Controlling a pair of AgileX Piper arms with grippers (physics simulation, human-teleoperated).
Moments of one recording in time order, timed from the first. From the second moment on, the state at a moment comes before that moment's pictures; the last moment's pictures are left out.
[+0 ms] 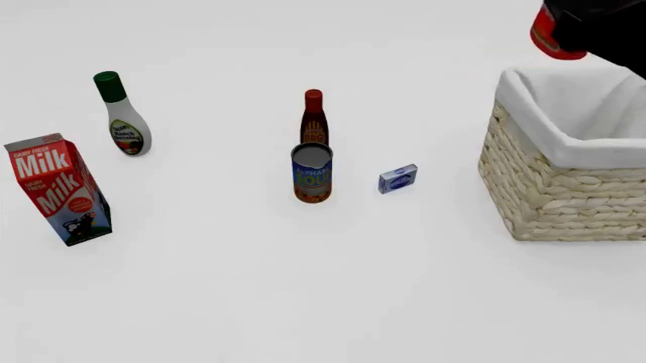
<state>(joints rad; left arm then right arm) 0.22 0.00 -0.11 -0.02 0.08 0.20 0.96 -0.76 -0.22 0.02</state>
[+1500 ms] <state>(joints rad) 0.20 0.00 -0.07 -0.04 0.12 -0.09 1.09 -0.77 -0.24 0.05</state>
